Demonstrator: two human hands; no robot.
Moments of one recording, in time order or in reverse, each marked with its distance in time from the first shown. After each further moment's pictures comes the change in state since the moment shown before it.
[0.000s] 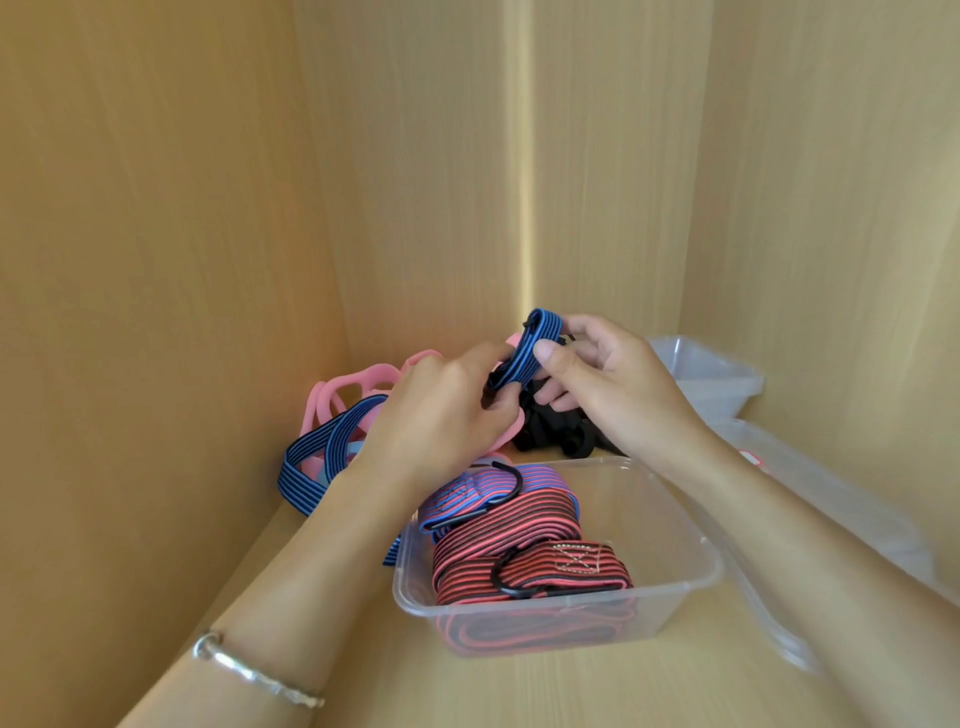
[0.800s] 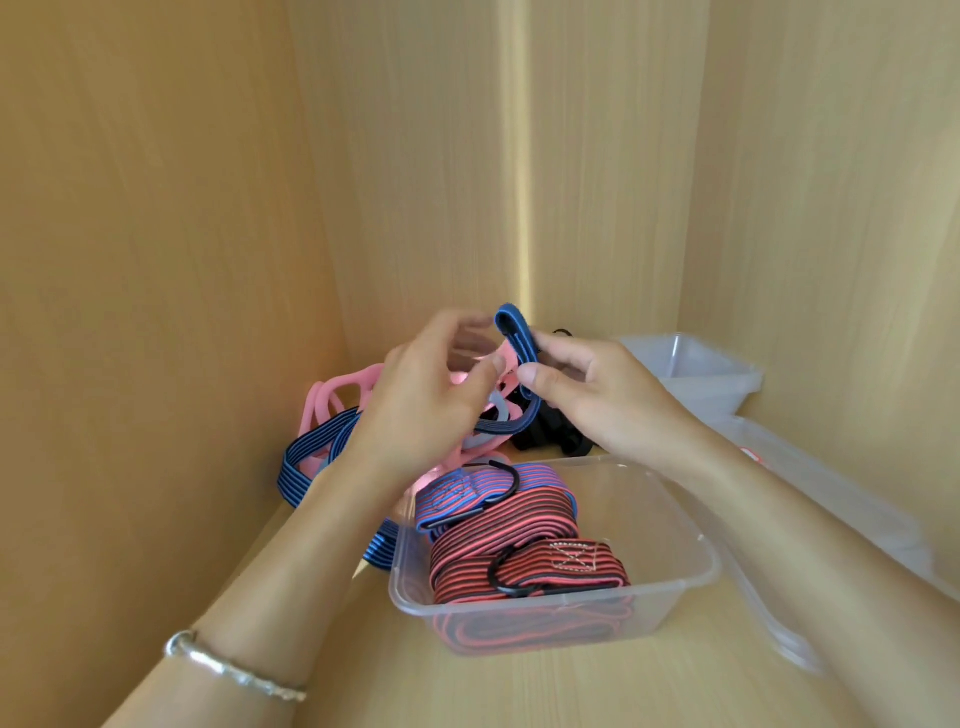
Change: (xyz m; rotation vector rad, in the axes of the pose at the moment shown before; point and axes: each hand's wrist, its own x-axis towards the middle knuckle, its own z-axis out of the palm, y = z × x) left_hand 0.001 -0.005 -0.005 -0.425 0.055 -0.120; right_hand -0.003 -0.002 -0.001 -0.230 -0.182 -0.034
